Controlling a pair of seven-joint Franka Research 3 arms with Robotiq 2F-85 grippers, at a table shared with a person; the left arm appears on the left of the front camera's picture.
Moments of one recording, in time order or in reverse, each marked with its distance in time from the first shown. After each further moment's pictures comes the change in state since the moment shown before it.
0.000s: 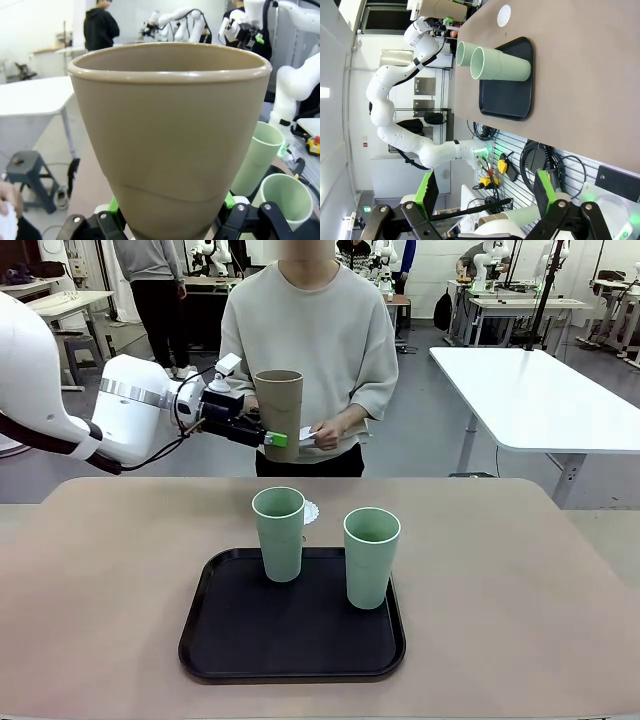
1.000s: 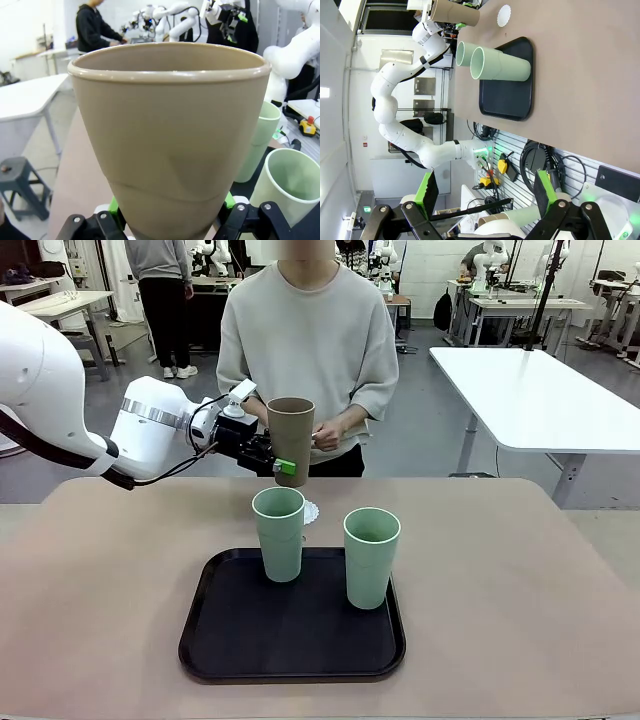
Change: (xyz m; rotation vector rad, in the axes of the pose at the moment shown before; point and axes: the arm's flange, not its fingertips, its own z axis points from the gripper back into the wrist) left arm -0.034 0.001 -0.025 -0.081 0.025 -0.060; right arm 0.000 0.000 0.000 0.000 0.000 0.000
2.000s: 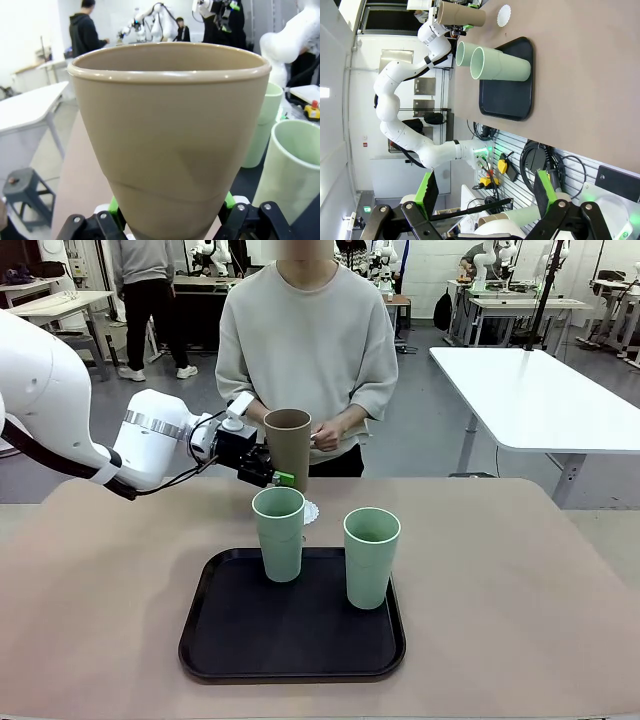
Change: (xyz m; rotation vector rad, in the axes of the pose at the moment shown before) left arm -0.031 0.003 -0.004 0.001 -0.017 -0.096; right arm 0.000 0.000 0.000 0.000 0.000 0.000
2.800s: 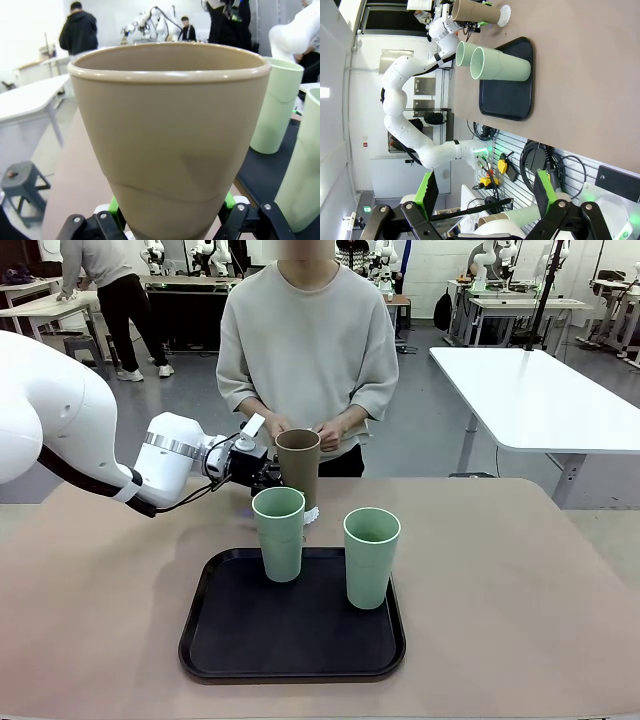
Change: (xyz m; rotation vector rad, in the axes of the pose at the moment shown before) left arm -0.045 0.018 -0.023 0.018 -0.004 0.019; right arm 0.000 0.000 0.000 0.000 0.000 0.000
